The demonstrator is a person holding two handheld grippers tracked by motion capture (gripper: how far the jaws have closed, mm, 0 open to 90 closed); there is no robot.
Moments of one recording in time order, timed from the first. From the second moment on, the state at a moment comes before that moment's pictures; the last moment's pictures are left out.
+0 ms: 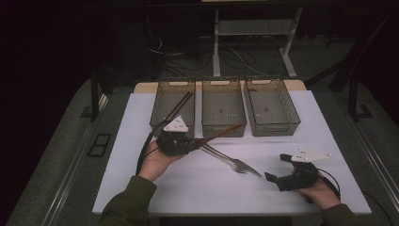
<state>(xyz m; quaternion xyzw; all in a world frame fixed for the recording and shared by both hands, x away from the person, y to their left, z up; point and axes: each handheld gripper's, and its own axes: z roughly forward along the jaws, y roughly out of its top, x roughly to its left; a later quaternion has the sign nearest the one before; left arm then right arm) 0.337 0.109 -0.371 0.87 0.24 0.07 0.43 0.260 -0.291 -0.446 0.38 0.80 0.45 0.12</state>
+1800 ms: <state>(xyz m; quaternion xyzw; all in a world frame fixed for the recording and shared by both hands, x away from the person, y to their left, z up) 0.447 0.043 -0.381 0.86 0.35 0.14 0.34 0.258 -0.293 -0.445 0.38 0.79 0.46 0.12</state>
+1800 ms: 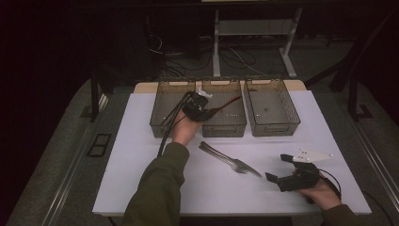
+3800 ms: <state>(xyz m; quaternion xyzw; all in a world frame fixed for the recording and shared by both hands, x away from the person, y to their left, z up) 0.343 0.088 -0.377 0.84 0.26 0.09 0.47 0.258 -0.293 -0.445 0.38 0.79 0.46 0.12</state>
